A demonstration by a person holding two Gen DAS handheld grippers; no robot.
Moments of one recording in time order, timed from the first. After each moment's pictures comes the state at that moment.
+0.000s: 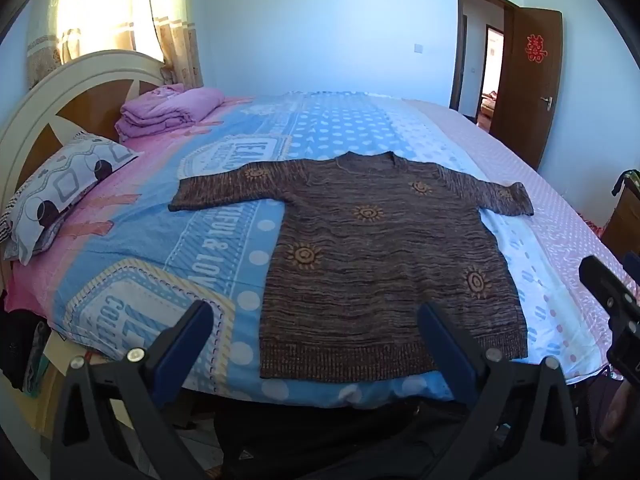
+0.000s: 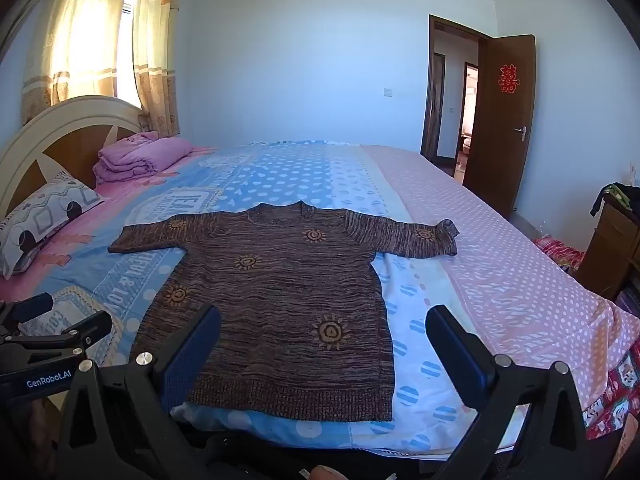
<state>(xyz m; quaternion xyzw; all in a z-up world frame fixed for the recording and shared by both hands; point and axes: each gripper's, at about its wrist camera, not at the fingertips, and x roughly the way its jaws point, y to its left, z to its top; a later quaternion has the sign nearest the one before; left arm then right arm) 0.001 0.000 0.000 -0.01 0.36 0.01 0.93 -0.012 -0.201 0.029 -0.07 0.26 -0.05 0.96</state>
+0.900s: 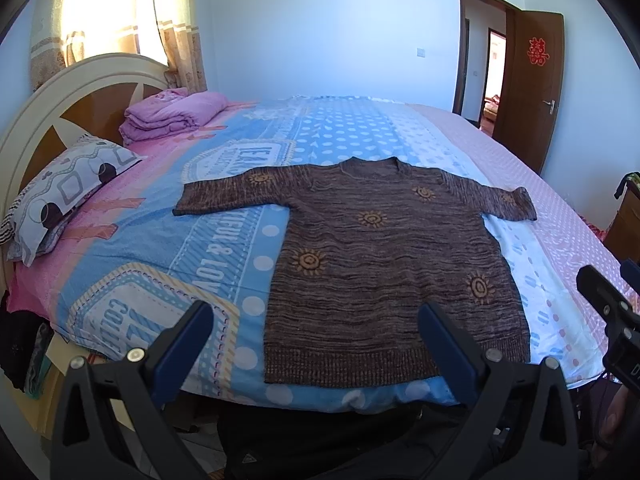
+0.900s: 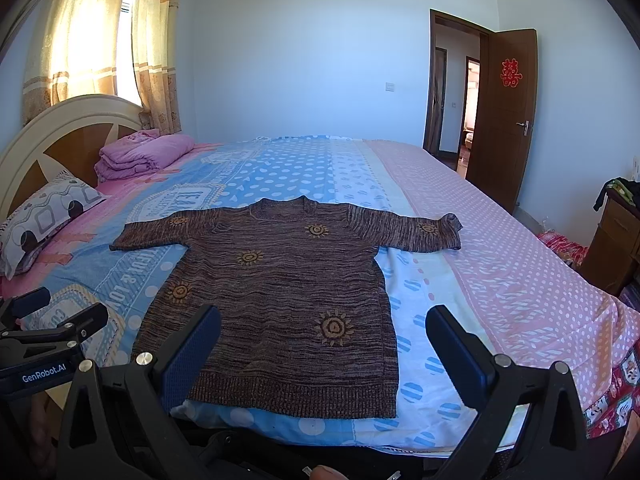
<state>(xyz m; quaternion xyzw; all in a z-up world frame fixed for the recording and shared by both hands) 0.002 0.006 0.005 -0.01 0.35 0.02 0.94 -0.011 -0.203 0.024 -0.06 0.27 -0.04 0.96</state>
